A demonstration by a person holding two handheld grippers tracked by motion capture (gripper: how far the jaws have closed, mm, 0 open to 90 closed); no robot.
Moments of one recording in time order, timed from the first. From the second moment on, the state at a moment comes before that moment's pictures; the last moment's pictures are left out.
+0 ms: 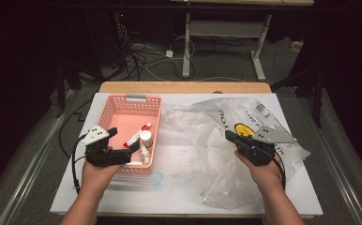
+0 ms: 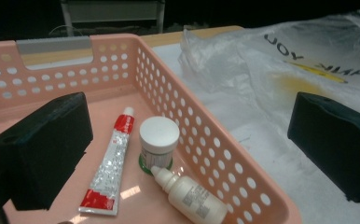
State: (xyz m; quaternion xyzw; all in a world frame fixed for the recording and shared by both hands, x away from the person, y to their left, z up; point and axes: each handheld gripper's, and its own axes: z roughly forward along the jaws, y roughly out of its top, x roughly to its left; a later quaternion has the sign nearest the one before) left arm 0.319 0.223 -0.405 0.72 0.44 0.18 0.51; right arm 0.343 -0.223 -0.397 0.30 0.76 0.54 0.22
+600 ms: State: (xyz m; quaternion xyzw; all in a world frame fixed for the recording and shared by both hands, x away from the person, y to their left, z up) left arm 0.380 0.228 -0.399 0.74 0.46 0.17 0.46; right arm 0.342 -0.225 -0.396 0.30 0.75 0.54 0.21
